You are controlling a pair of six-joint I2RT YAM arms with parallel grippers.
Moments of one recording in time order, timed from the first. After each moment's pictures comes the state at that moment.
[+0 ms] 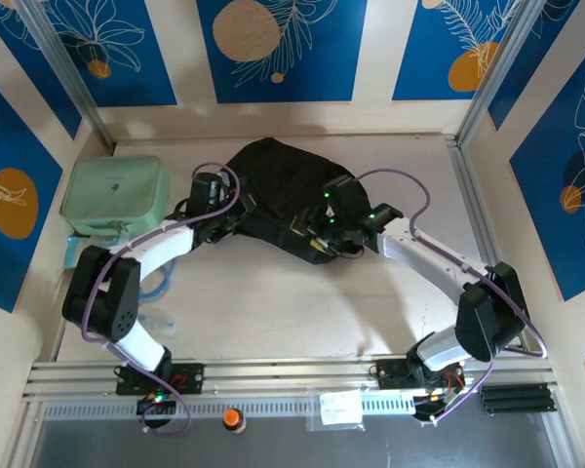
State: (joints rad) left arm -0.38 1.61 0.96 0.06 0.25 -0.96; right arm 0.63 1.48 1.13 -0.54 -0.25 1.13
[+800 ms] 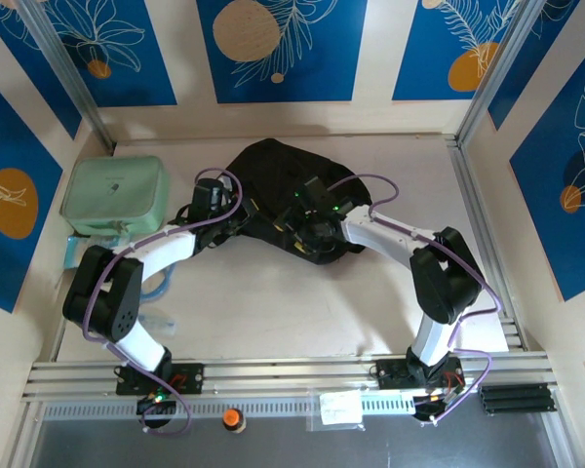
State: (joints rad) left arm -0.39 1.61 0.91 0.13 0.26 -0.96; right arm 0.67 1.75 1.26 -0.49 -0.18 1.30
